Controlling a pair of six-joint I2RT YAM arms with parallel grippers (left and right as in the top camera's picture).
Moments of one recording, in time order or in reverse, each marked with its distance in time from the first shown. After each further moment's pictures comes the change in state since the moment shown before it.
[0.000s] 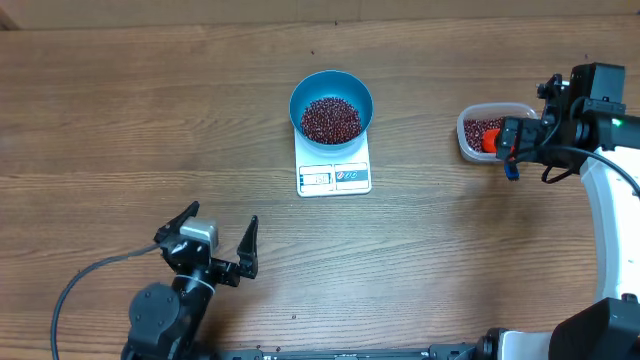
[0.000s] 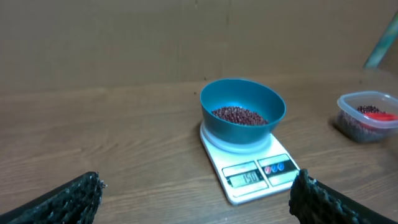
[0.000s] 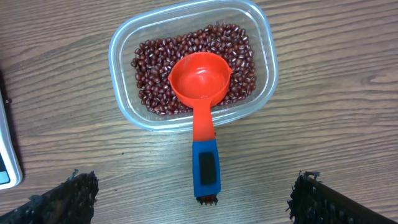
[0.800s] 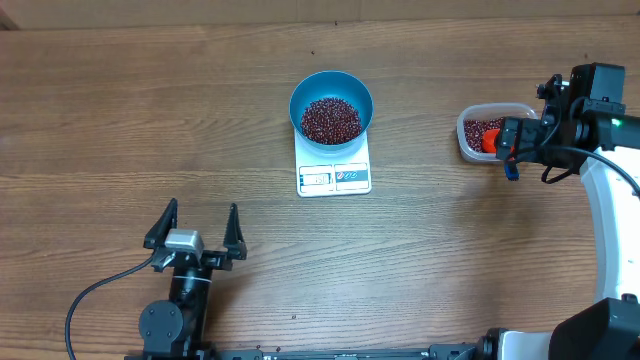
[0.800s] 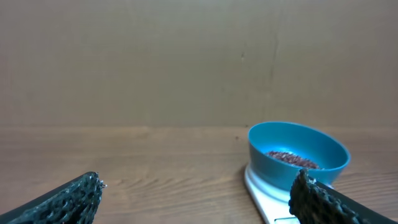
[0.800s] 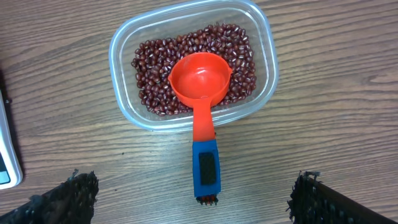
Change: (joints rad) left arm 0.149 -0.150 -0.328 0.406 -0.039 0.005; right arm 0.000 0.000 0.000 0.000 0.000 0.000
